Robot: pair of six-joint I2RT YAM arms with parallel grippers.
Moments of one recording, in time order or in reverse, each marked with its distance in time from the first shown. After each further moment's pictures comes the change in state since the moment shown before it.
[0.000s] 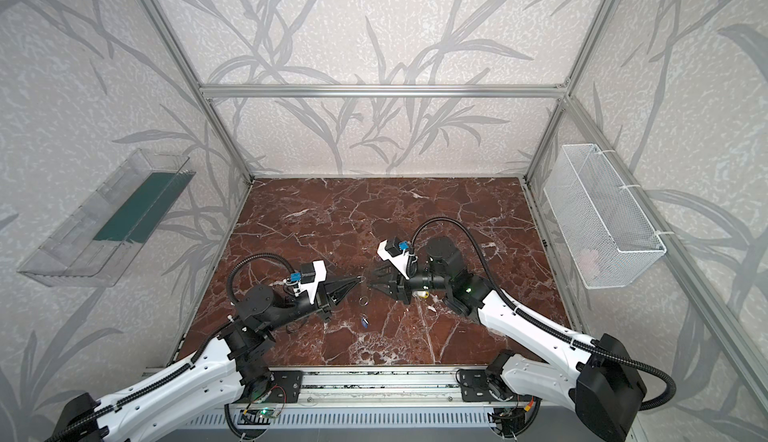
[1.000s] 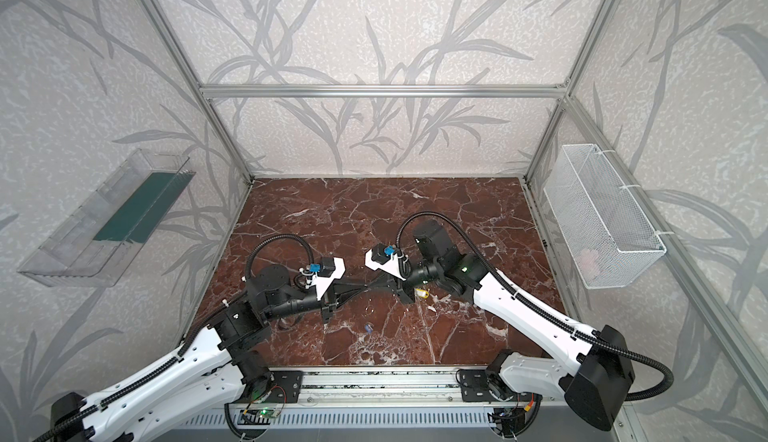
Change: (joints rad) left arm 0.000 0.063 0.236 -0.499 0.122 0.099; right arm 0.009 0.090 0.283 -0.529 -0.119 -0.426
